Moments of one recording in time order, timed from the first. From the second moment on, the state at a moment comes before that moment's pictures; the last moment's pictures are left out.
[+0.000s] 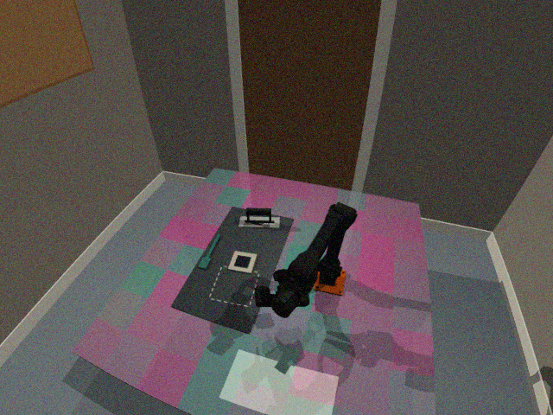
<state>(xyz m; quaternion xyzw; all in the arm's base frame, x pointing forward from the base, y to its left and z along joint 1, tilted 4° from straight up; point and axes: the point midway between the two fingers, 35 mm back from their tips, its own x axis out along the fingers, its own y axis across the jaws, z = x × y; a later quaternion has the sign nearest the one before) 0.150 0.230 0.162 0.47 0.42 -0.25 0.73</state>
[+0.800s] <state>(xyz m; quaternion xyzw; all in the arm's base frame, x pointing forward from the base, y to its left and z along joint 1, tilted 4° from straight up) 0.304 0.145 0.146 0.61 0.23 -0.42 0.63</state>
